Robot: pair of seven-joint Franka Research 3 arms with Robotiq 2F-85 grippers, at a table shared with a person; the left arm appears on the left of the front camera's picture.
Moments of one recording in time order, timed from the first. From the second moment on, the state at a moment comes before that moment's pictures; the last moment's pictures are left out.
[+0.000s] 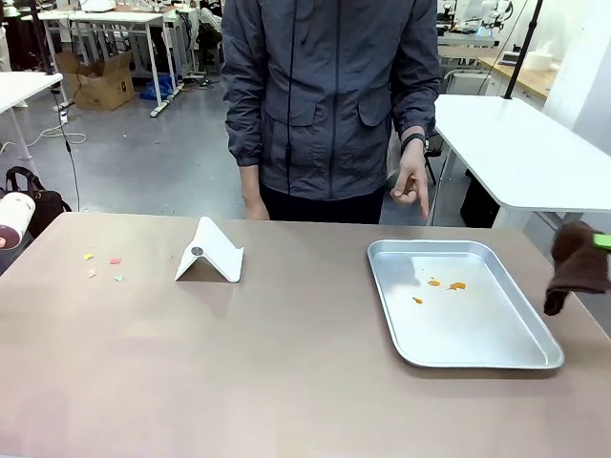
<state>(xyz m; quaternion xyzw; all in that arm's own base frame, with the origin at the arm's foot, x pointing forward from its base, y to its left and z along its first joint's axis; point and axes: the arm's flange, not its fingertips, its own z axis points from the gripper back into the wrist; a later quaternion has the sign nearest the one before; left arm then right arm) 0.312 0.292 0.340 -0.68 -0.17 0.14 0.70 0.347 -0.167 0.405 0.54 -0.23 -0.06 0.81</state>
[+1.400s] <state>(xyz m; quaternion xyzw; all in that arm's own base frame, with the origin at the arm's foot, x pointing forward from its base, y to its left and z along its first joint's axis) 0.312 0.292 0.340 -0.68 -0.17 0.14 0.70 0.511 -0.026 0.324 0.24 -0.16 0.12 0.95</state>
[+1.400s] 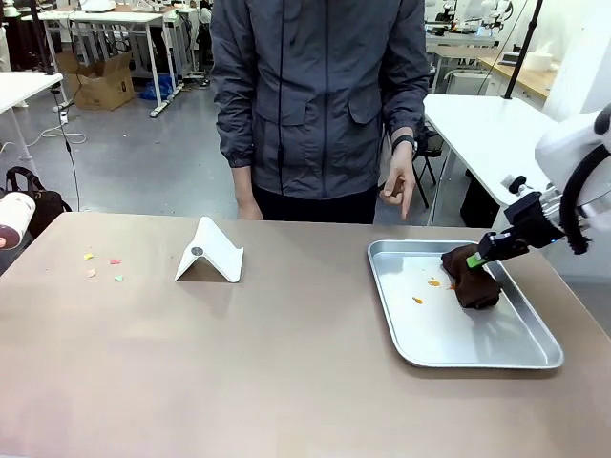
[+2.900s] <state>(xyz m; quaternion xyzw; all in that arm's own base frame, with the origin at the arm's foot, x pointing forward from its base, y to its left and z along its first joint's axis) 0.312 0.292 0.340 -0.68 -0.17 0.14 0.70 0.487 0.069 0.299 0.27 -0.06 0.30 0.91</state>
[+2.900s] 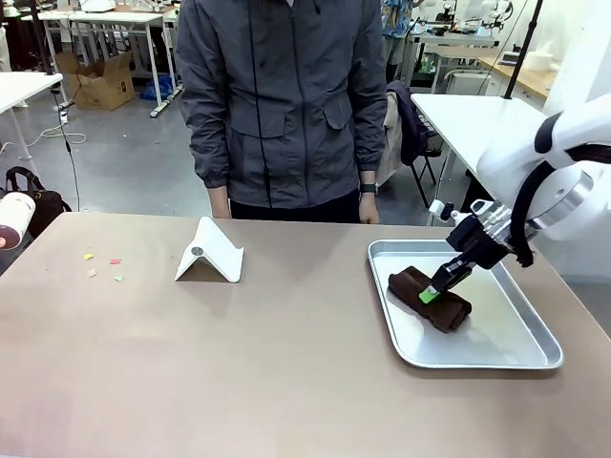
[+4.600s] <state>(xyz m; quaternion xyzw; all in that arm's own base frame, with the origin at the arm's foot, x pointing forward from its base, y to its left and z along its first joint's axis) 0.312 0.292 0.340 -0.68 -0.17 0.14 0.70 0.492 -0.020 0.333 0.65 0.06 -0.04 0.76</state>
